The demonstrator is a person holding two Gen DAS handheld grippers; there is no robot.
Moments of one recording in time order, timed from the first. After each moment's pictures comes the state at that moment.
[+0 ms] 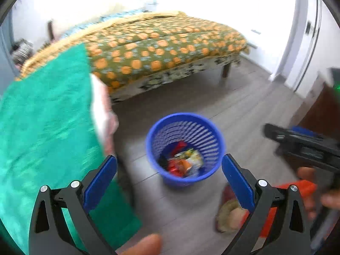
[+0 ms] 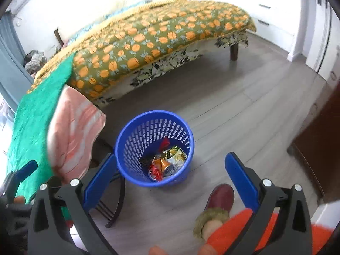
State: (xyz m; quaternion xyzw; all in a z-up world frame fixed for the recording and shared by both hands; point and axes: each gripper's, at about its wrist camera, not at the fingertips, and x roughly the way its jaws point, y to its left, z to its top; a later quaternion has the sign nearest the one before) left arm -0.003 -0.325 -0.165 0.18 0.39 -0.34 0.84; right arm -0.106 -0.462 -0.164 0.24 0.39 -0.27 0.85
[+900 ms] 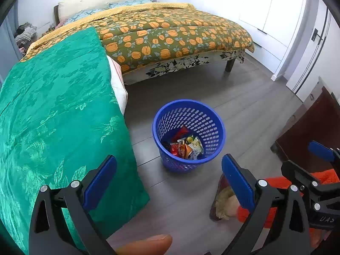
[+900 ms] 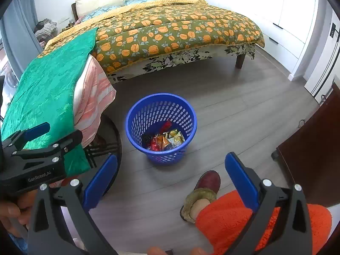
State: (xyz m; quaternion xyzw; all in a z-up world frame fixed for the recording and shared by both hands) left arm 0.000 -0.283 -0.164 0.15 0.43 -0.34 0.82; right arm -0.125 -0.378 -0.136 0.15 0.44 -0.25 0.85
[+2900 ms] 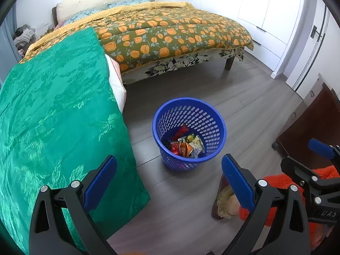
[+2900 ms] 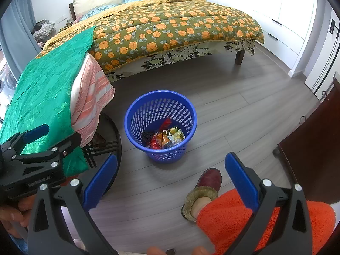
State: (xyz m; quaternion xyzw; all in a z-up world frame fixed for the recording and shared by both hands) left arm -0.001 -0.282 -0.170 0.15 0.43 -0.34 0.82; right arm -0.126 -0.381 -0.142 0.16 0.45 -0.25 0.84
